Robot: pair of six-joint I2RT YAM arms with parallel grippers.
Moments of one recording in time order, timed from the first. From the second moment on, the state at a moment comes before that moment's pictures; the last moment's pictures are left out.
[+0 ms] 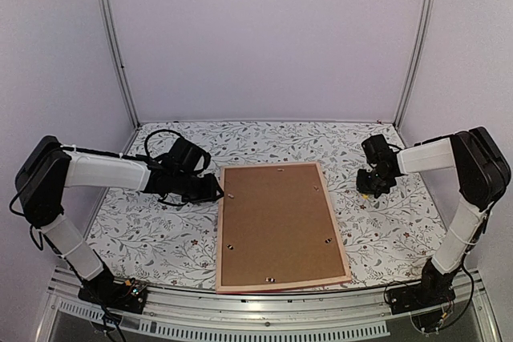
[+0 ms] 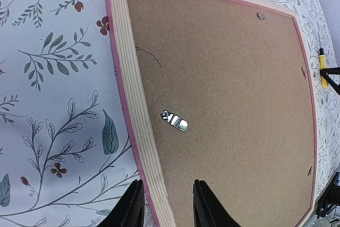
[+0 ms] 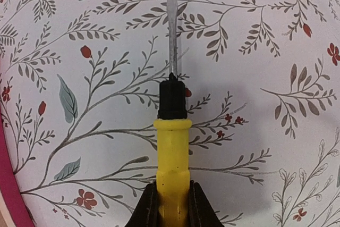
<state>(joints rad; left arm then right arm) -0.66 1.63 0.89 -0.14 0.07 -0.65 0.31 1.76 0.92 -0.25 0.20 0.44</state>
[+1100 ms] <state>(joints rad) -0.66 1.63 0.89 -0.14 0.07 -0.65 0.12 1.85 1.07 -0.35 0.22 0.35</state>
